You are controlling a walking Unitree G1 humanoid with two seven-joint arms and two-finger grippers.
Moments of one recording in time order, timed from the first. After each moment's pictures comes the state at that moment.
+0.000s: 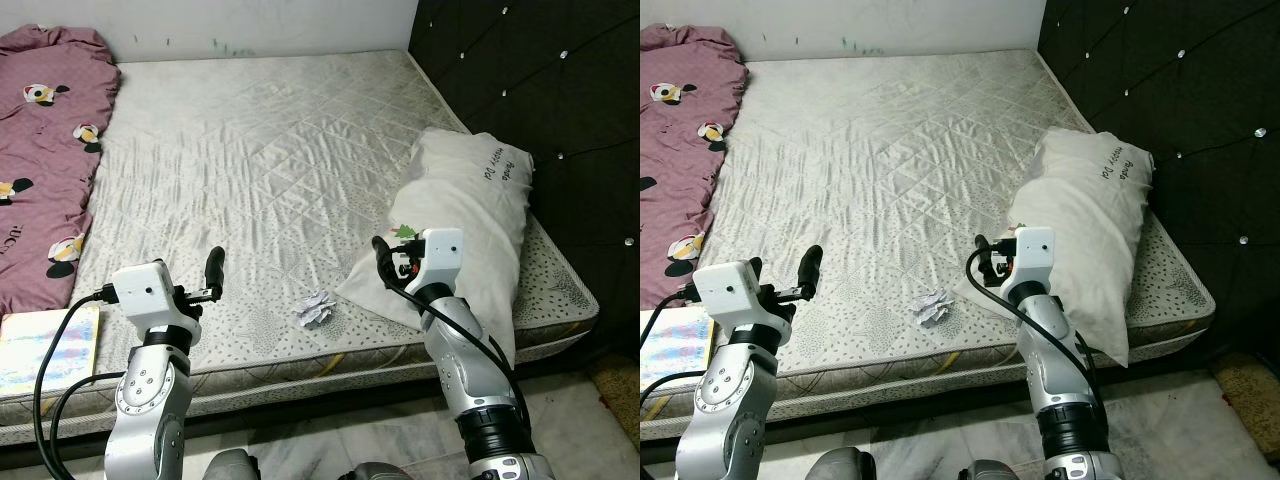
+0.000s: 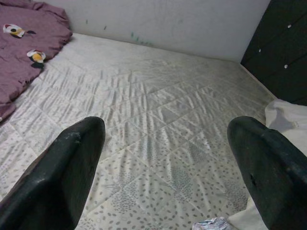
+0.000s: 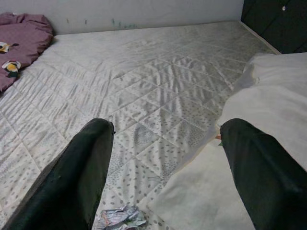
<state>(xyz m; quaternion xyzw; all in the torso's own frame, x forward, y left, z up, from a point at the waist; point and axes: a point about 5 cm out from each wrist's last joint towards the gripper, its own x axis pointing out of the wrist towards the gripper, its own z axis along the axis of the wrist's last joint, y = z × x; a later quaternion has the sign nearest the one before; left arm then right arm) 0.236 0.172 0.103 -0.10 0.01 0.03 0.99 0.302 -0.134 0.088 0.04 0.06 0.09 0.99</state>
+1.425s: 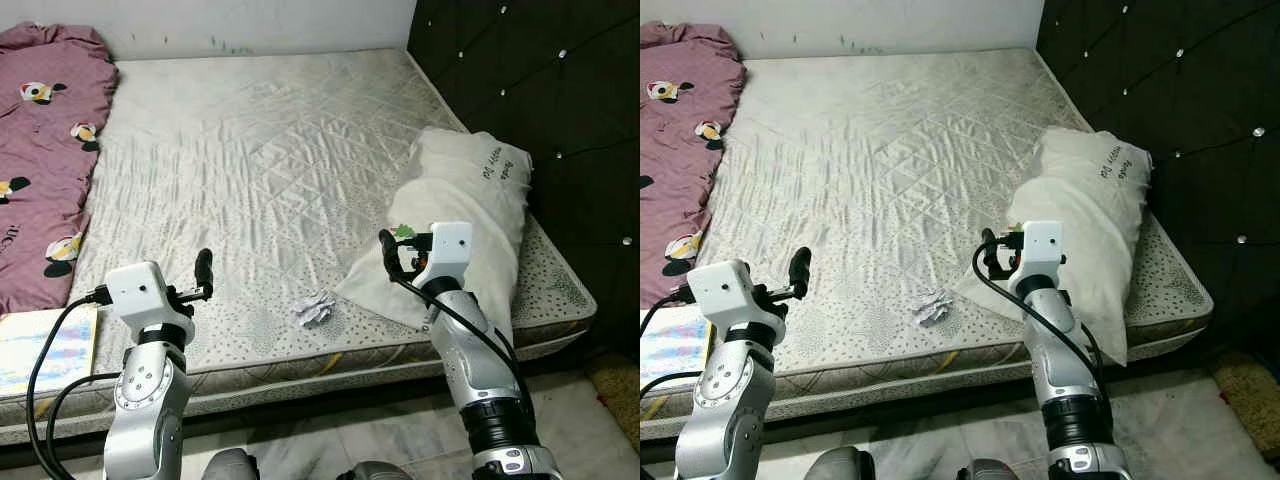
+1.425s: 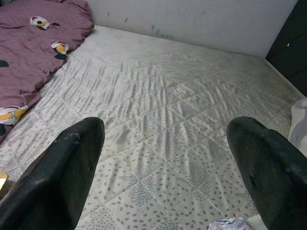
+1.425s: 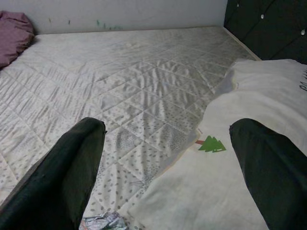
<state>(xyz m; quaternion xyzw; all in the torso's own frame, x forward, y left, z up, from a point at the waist) 0.240 0.178 0.100 -0.09 0.03 0.08 0.99 0.308 -0.143 0.093 0.03 0.05 0.06 1.00</state>
